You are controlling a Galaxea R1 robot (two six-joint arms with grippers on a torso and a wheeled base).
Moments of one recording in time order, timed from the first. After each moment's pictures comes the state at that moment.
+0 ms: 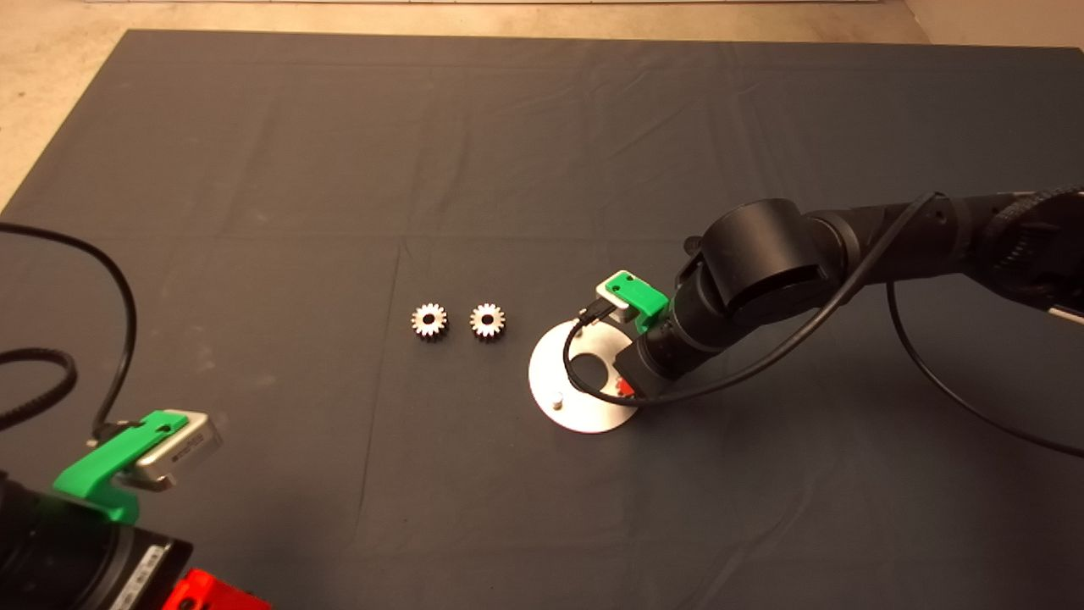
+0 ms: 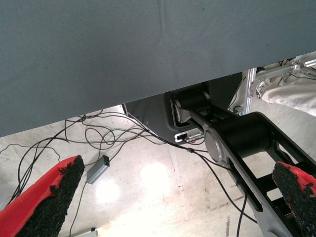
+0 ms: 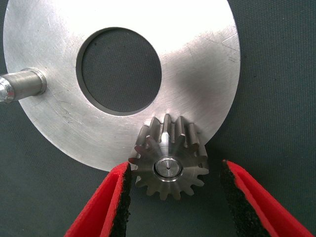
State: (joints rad) left arm -0.52 1.75 -0.32 -0.03 1.31 -1.20; right arm 0.27 2.68 -0.95 -0.43 -1.53 1.10
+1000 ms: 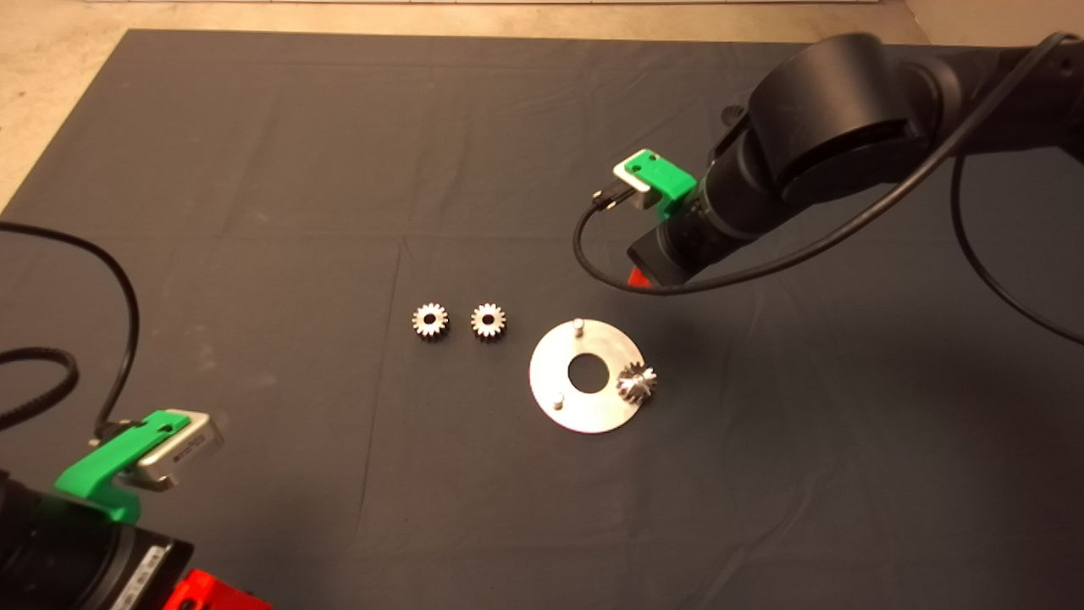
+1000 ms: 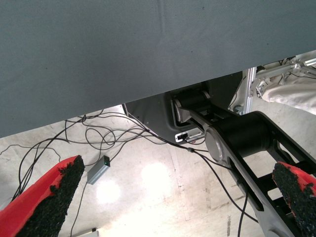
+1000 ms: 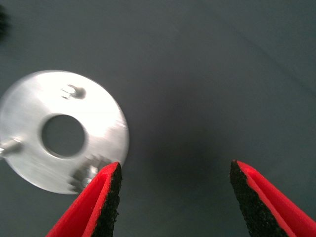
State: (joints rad) left arm -0.52 1.75 -0.32 -0.03 1.31 -1.20; right arm 0.52 2.60 -0.97 -0.38 -1.52 1.10
